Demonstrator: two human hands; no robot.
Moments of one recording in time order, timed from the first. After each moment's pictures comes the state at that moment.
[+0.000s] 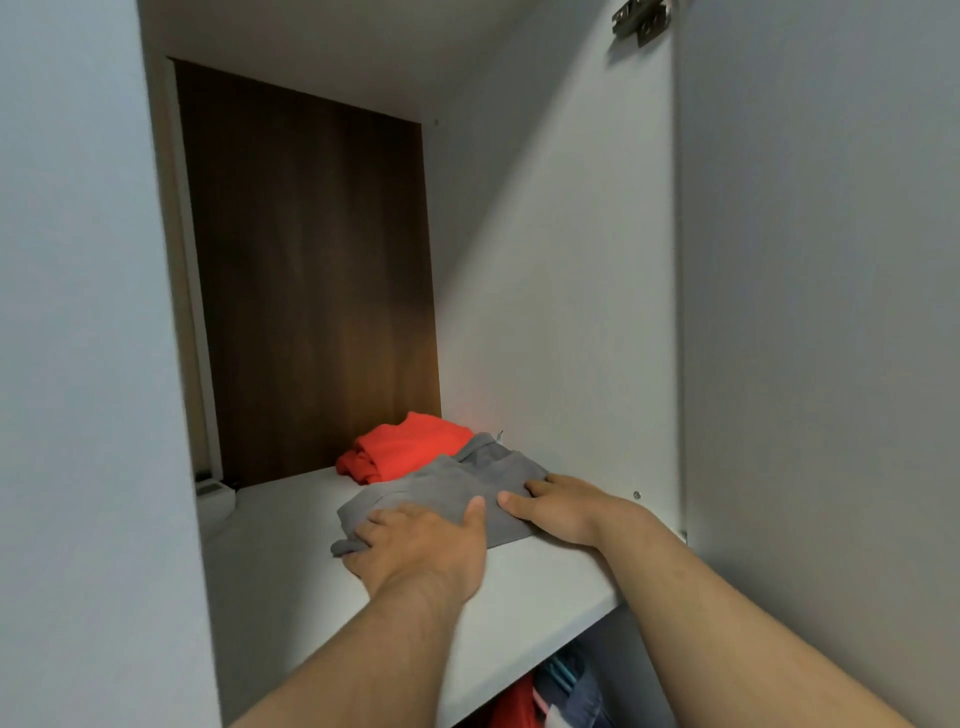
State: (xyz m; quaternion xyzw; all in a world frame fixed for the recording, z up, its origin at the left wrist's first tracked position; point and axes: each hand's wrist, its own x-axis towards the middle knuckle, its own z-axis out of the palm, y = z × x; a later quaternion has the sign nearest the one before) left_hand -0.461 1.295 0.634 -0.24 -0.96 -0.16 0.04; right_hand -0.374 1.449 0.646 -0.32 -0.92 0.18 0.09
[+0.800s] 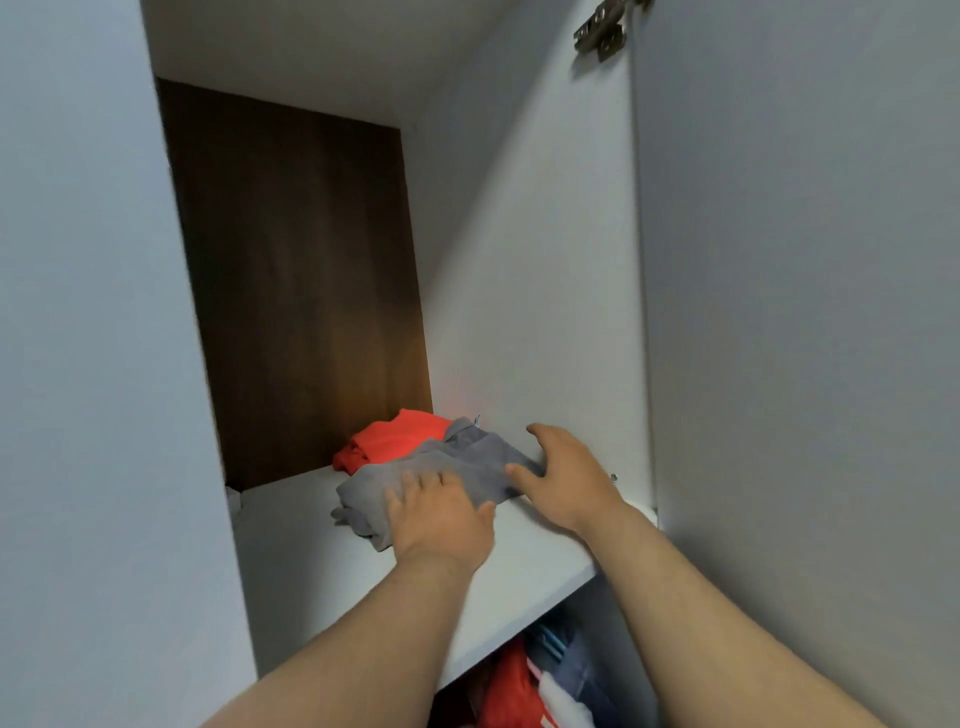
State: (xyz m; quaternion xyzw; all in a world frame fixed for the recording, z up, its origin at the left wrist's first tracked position) left_hand -0.462 1.307 0.635 -0.38 -0.90 -0.11 0.18; right_hand -0.361 1.445 0.634 -0.28 -0.87 0.16 0.38
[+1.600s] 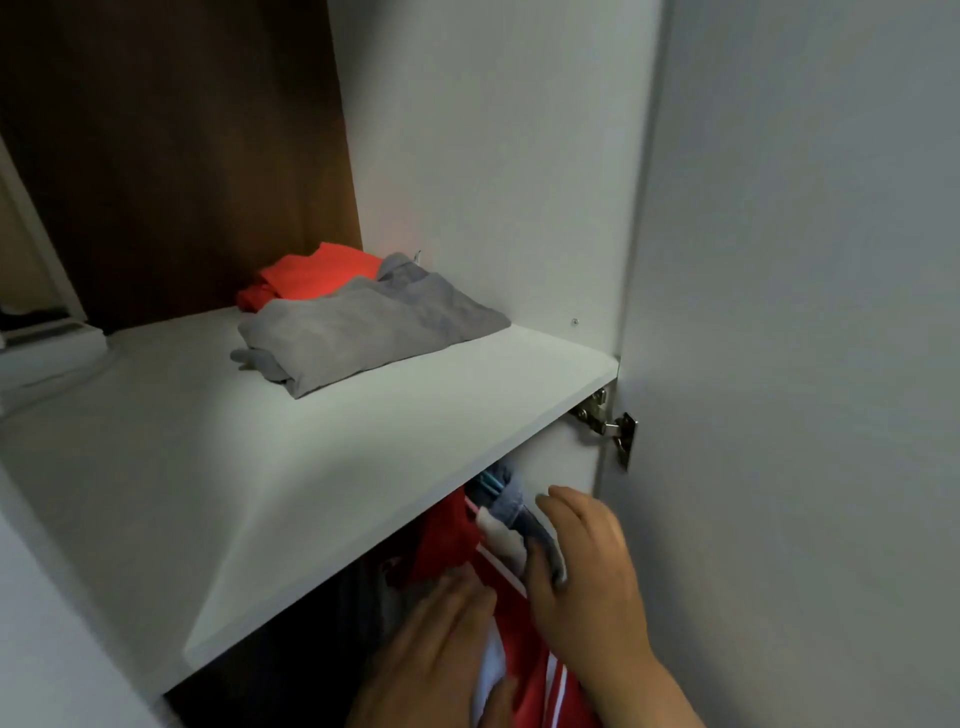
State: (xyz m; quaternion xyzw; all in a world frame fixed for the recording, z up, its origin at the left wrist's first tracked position) left_hand -0.358 1.179 0.499 -0.65 -0.73 -0.16 0.14; right_hand -0.263 1.332 0.456 -0.28 -0.80 0.09 0.52
